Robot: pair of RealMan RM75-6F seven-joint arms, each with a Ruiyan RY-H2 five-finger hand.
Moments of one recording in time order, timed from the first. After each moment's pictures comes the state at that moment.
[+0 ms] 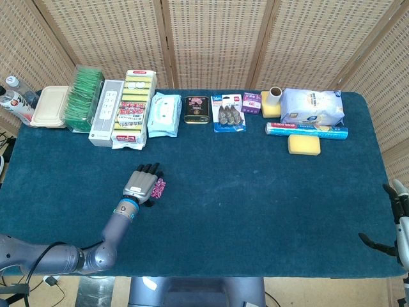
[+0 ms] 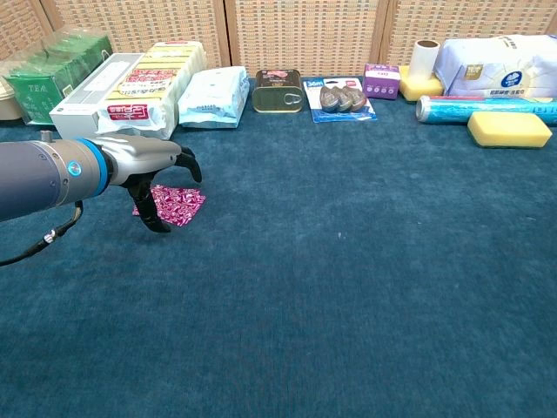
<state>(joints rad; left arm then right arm) -0.98 -1.60 -0.10 -1.59 0.42 1.01 0.82 -0.02 -0.90 0.09 -1.93 -1.42 1.54 0.02</state>
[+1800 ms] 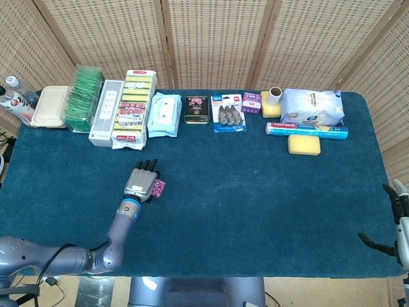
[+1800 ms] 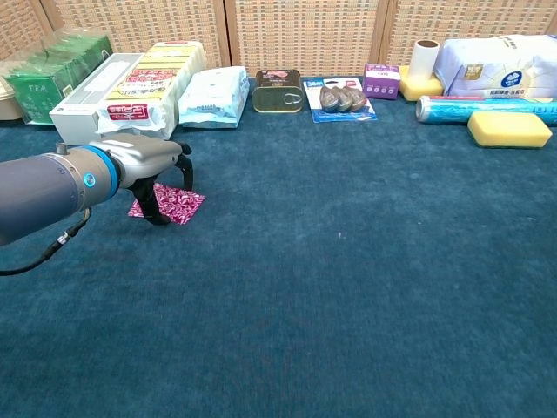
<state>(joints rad) -0.96 -1.69 -0.10 -1.48 0.46 1.08 0.85 -0.02 -0.90 0.09 -1.93 -1.43 1.55 0.02</state>
